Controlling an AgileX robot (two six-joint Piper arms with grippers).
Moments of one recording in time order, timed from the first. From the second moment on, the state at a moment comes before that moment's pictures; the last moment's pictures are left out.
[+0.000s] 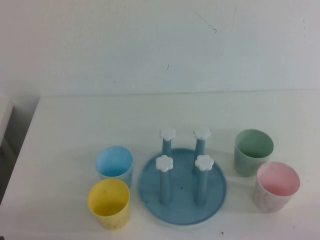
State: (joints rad) right arm -0.04 -0.01 0.03 0.06 0.43 -0.28; left arm -0.12 -0.01 0.02 0.00 0.37 -0.13
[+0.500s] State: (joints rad) right arm -0.04 -0.01 0.03 0.06 0.43 -0.15; left arm -0.12 -0.01 0.02 0.00 0.37 -0.13
